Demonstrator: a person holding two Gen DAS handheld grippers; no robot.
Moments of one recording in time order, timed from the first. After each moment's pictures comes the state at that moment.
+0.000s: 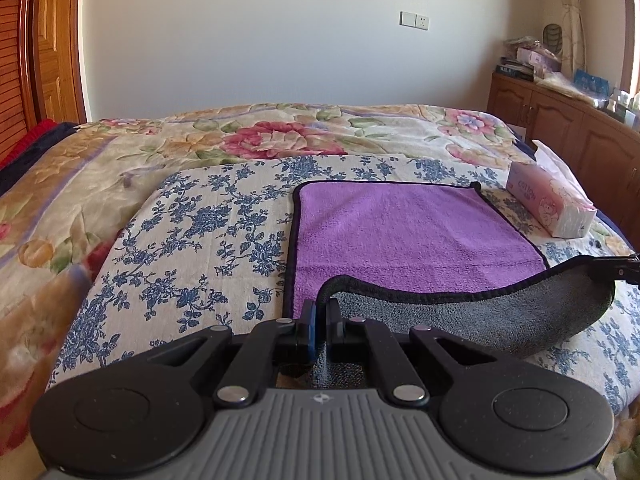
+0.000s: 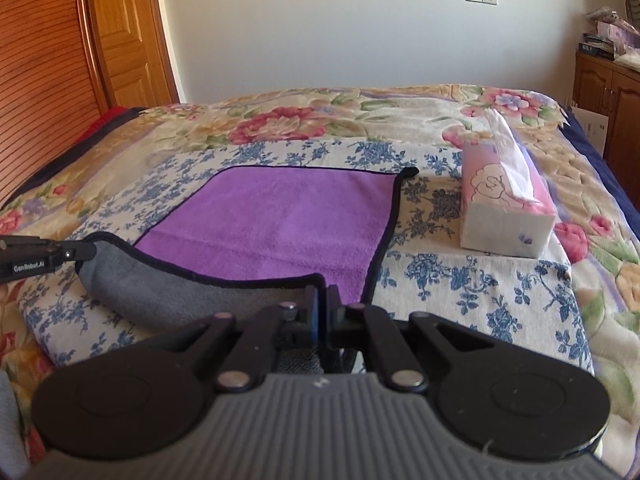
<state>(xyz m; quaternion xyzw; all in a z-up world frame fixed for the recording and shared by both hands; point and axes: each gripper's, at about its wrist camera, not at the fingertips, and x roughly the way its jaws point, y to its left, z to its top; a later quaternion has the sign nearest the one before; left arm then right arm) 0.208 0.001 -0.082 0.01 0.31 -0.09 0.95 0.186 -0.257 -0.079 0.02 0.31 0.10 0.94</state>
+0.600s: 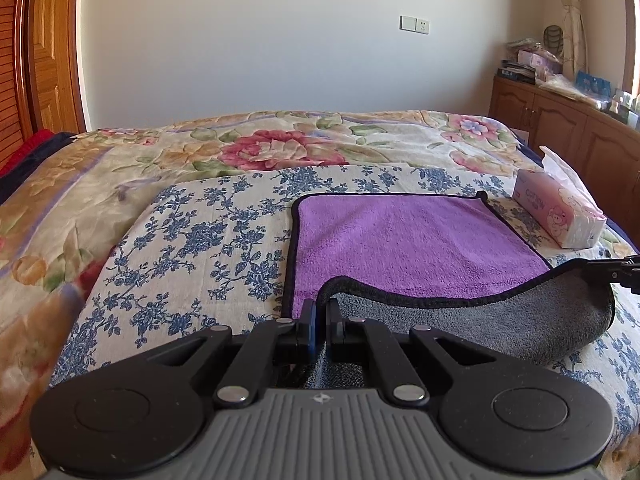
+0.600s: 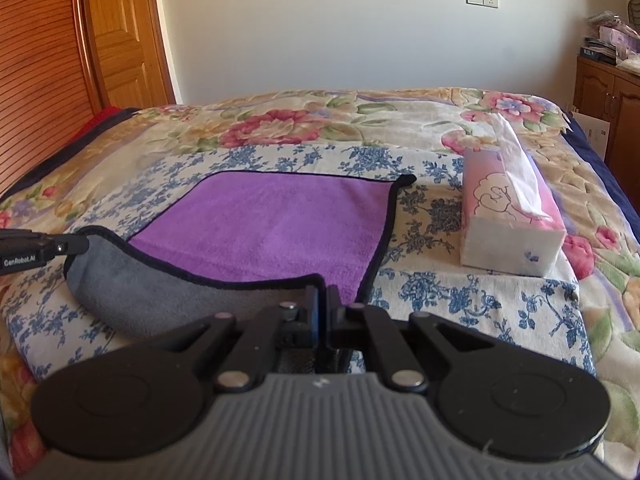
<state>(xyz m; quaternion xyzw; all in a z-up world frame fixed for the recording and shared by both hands) 0.227 -0.008 -0.082 0.02 0.30 -0.09 0.95 0.206 -0.260 -0.084 0.01 0.30 0.10 0.95</state>
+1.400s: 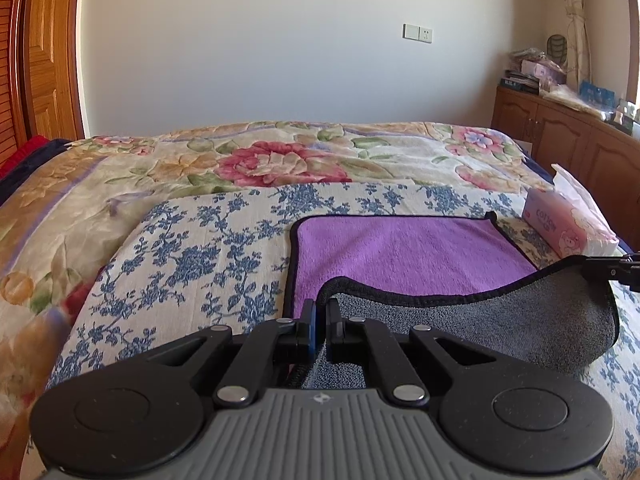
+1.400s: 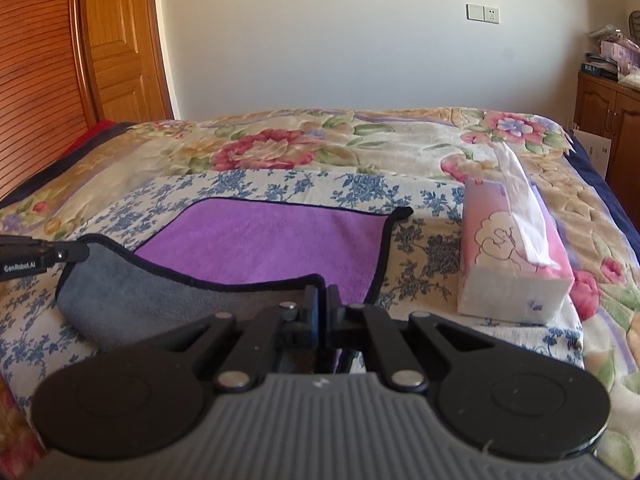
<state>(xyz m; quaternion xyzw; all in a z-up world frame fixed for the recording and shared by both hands) 0.259 -0.011 -0.078 0.01 0.29 -0.09 0.95 0.235 -0.265 -0.079 0.01 0.28 0.10 0.96</state>
